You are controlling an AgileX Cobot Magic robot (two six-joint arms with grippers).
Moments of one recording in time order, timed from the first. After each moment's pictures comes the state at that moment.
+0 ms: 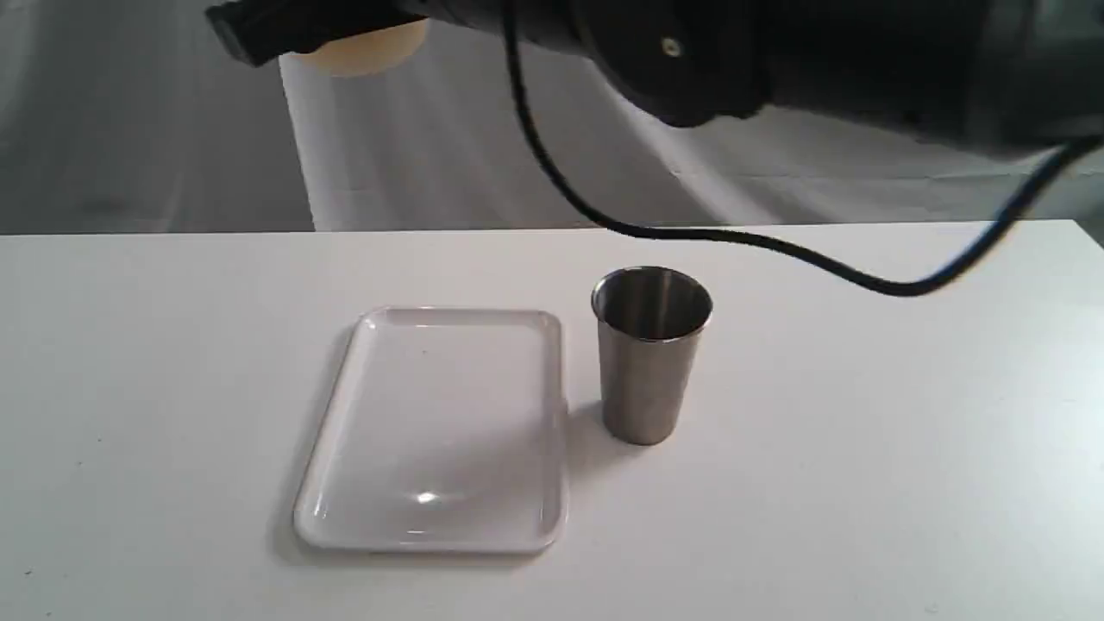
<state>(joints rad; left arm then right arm) -0.02 0.00 0.00 0.01 0.29 0.05 0.61 1.81 -1.65 -0.27 -0.01 -0.04</state>
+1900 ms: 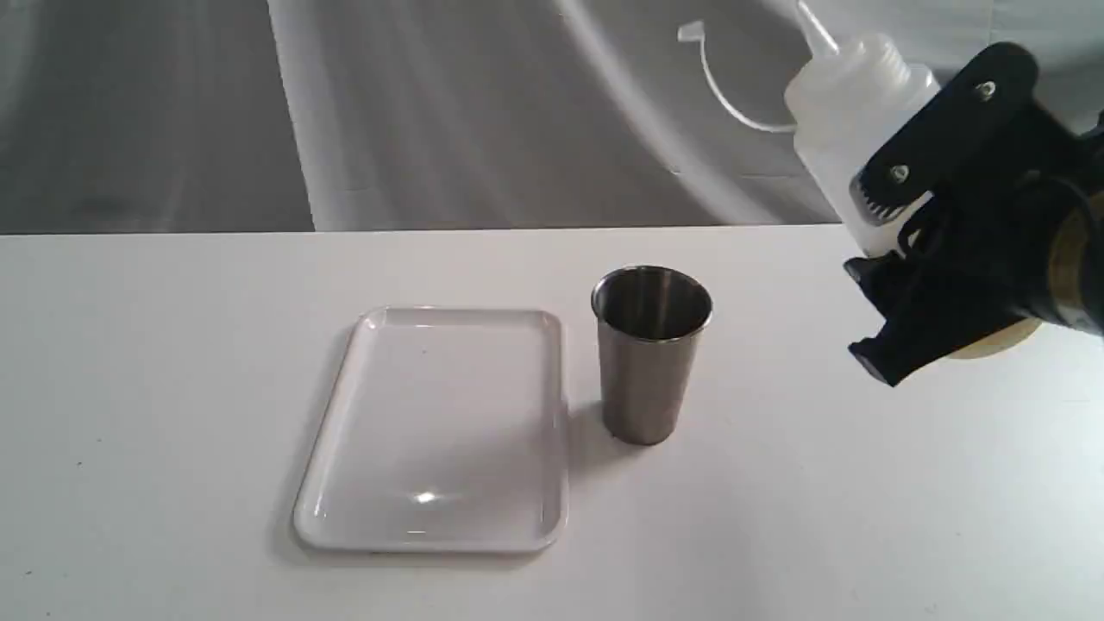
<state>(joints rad) -0.02 0.00 0.00 0.01 0.29 0.05 0.21 1.34 -0.82 -1.27 0.26 0.65</state>
